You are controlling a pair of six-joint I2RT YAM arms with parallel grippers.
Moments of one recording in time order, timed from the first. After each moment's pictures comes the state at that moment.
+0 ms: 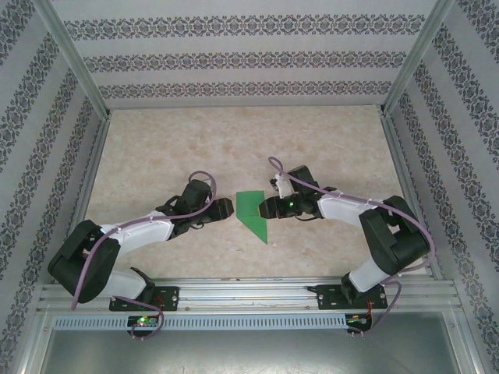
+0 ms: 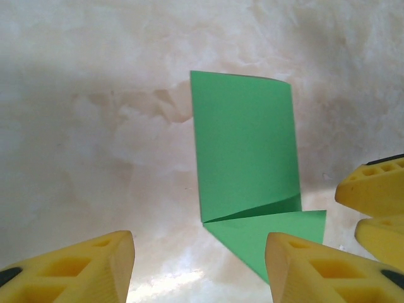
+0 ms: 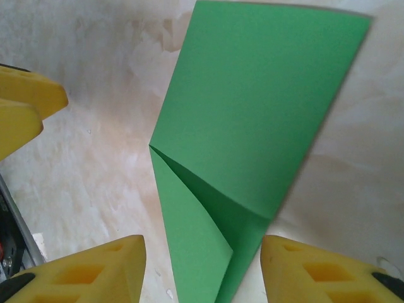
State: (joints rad) left arm -0.57 1.38 0.58 0.02 0.14 -0.78; right arm 0.48 1.58 0.73 -0.12 -0.60 0.36
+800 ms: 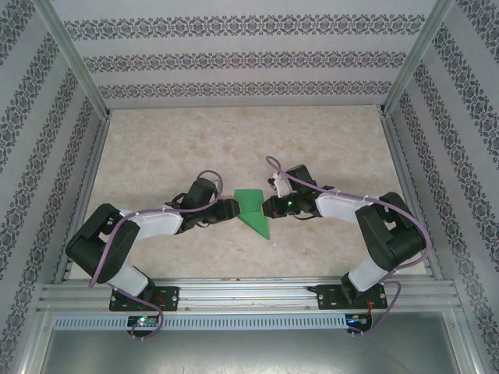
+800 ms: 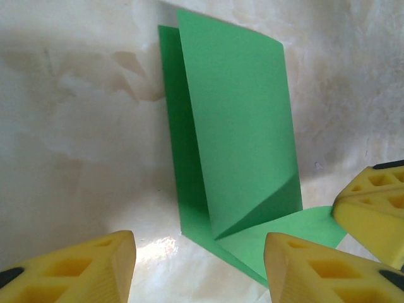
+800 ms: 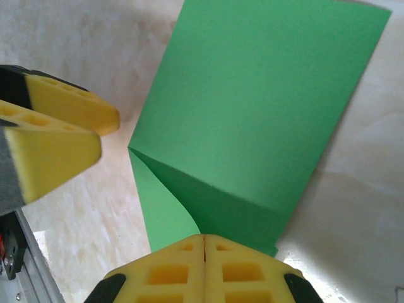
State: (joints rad) left arm -0.56 1.55 0.62 0.12 0.30 -0.83; right arm 0.47 1.60 0.74 -0.10 -0.62 0.35
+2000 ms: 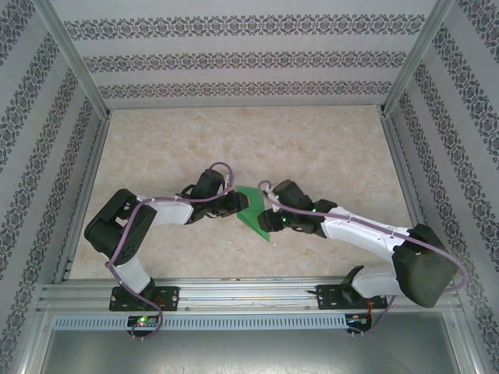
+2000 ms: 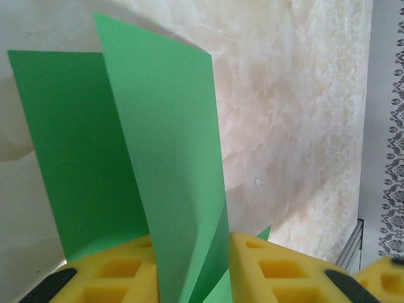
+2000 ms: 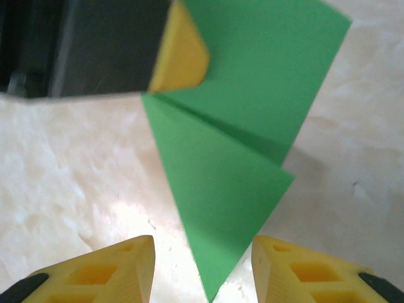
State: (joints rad) left arm -0.55 1.71 0.74 0.22 0.45 -0.89; right arm 0.80 1.32 0.71 -0.35 -0.08 0.34
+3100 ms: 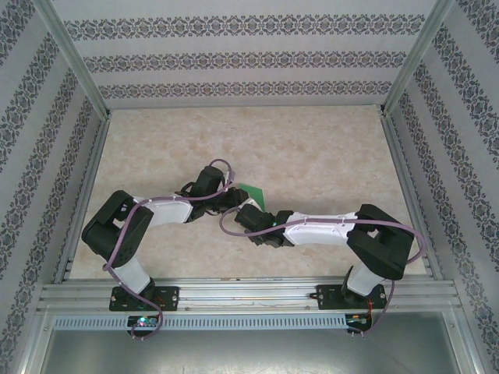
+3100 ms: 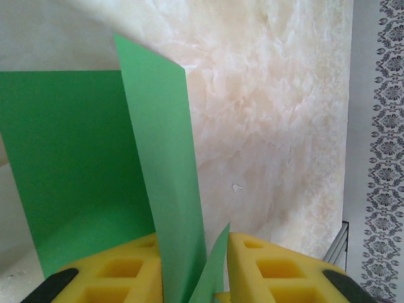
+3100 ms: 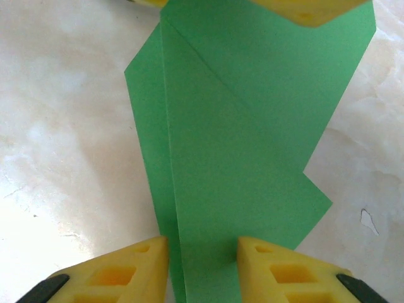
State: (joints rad) left arm -0.55 1.68 0.77 0.21 0.46 -0.91; right arm 1.04 1.62 0.84 -0.37 0.34 0.31
